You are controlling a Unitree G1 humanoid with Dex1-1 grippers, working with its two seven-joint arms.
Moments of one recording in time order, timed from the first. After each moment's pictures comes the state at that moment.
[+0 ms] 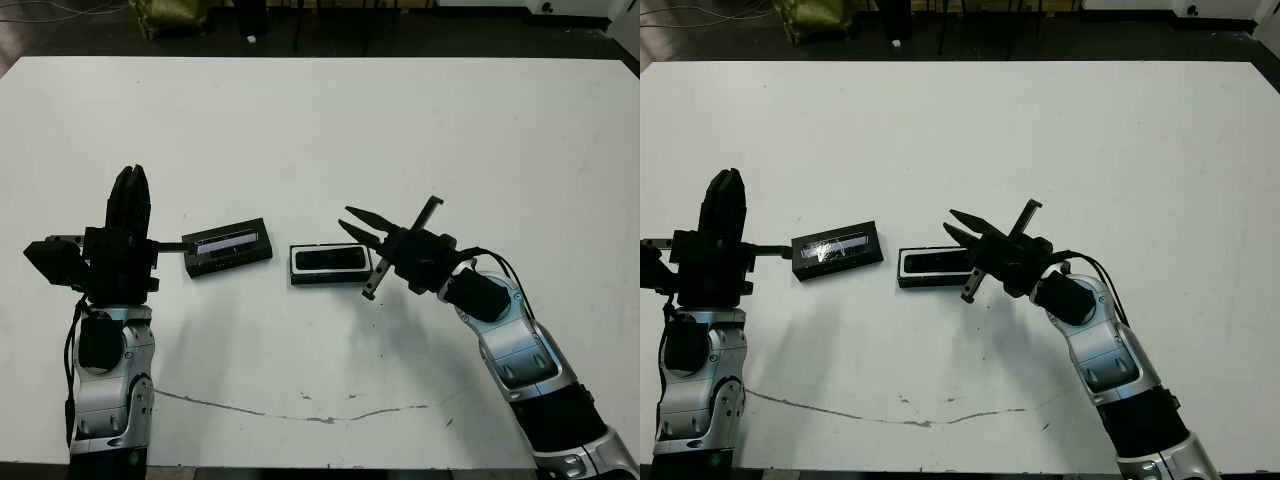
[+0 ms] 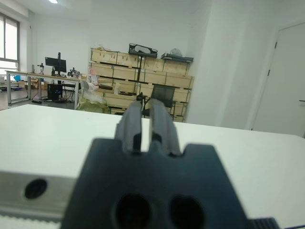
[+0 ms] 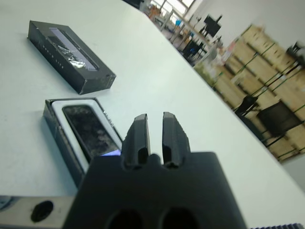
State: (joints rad) left arm -0.05 0.13 0.17 -0.12 -0.26 -0.28 -0.16; right arm -0.32 -0.38 0.29 -0.03 -0.19 -0.02 0.53
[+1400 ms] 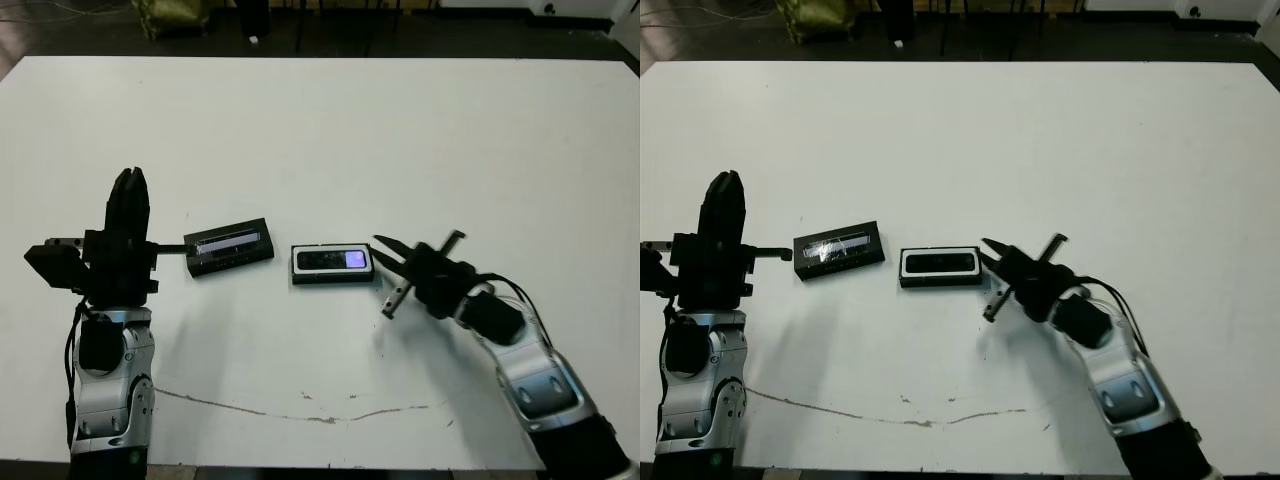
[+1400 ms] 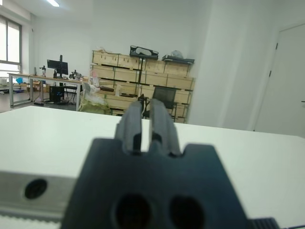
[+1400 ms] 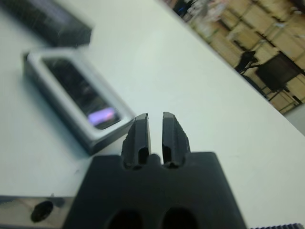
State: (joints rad) left arm -0.06 0.13 0.18 -0.09 -0.26 -0.31 -0.16; right arm -0.17 -0.42 0.15 -0.15 -0.07 0.10 0.48
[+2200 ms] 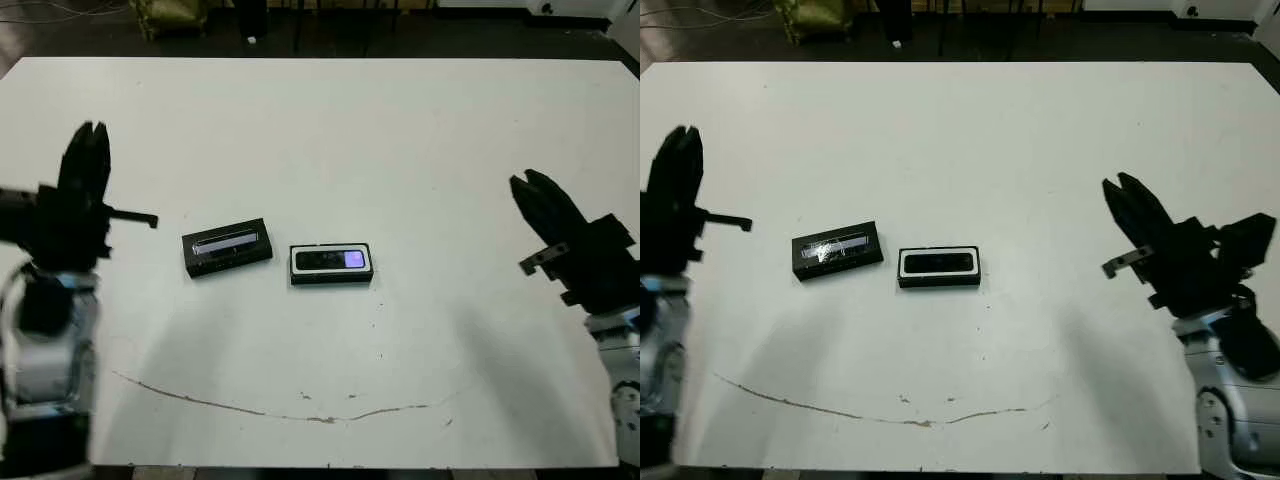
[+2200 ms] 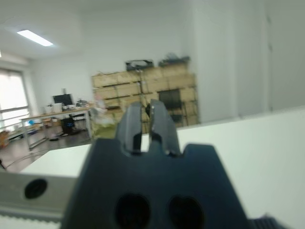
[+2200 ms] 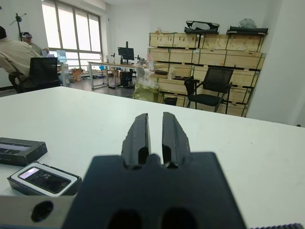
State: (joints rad) left arm -0.24 0.54 0.26 -0.05 -0.25 -0.11 -0.40; right arm -0.01 -0.46 -0.29 -0.36 0.46 0.16 0.48
